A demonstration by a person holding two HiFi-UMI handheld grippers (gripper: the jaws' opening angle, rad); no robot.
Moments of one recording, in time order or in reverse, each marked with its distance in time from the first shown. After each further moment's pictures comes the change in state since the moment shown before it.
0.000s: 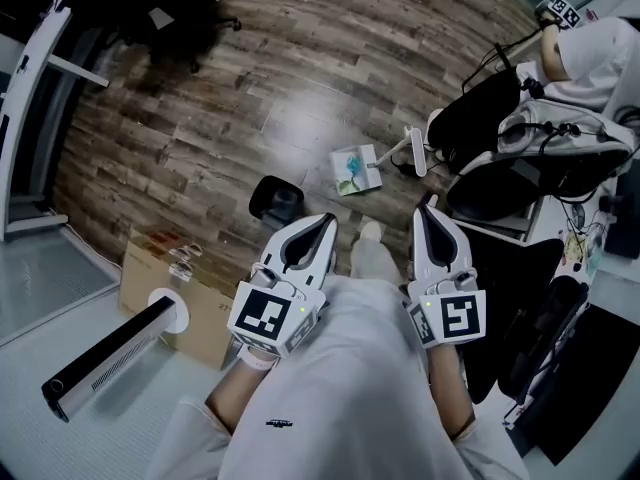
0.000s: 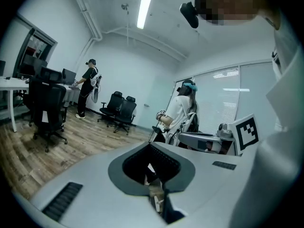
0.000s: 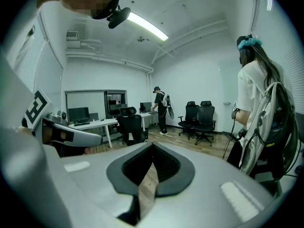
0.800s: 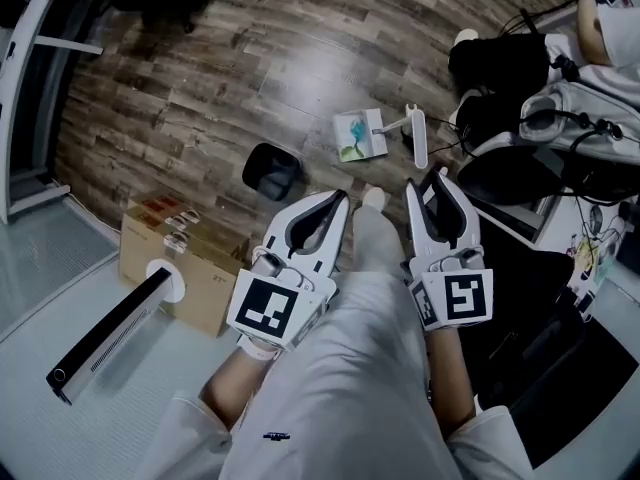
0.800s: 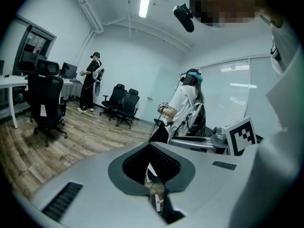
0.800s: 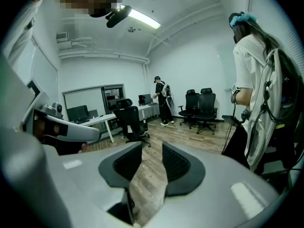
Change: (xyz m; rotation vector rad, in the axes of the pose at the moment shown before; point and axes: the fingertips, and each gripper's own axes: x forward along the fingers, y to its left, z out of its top) left arm 0.101 -0.005 -0.016 -0.022 0.088 0.045; right arm 0.060 -0.079 -0.050 0.071 0.102 0.035
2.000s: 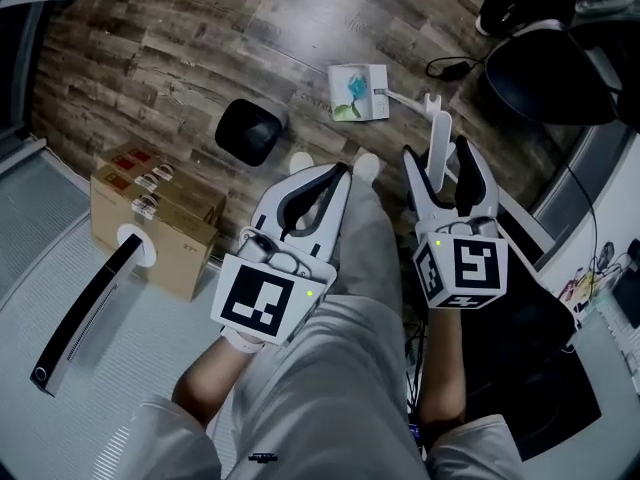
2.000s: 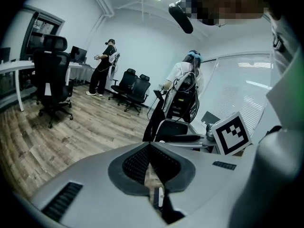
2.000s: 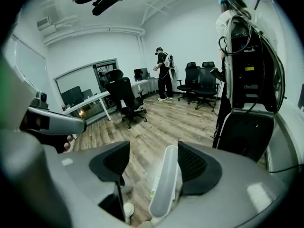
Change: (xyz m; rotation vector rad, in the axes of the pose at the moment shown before) left arm 0.126 0.067 -0.093 -0.147 0.150 0.090; right arm 0.125 -0.092 -0.132 0.033 0.304 -0.011
